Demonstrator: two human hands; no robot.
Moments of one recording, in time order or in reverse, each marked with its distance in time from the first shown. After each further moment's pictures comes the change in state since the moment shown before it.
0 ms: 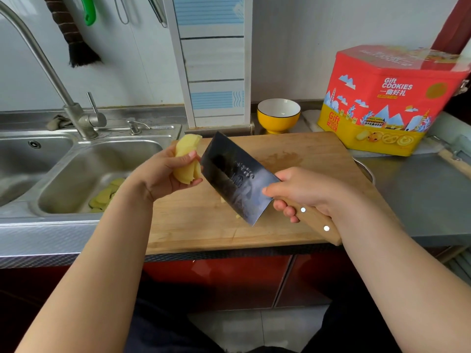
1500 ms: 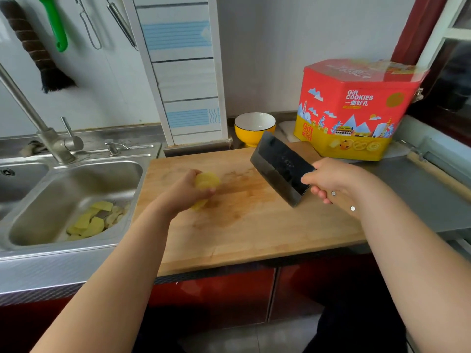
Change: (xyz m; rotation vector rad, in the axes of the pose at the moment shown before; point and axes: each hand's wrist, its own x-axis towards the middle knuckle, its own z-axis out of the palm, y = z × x) left_hand 0.047 -0.033 0.055 0.916 0.206 -0.054; right_hand -0.001 0.033 -0.099 -0.161 0.393 0.193
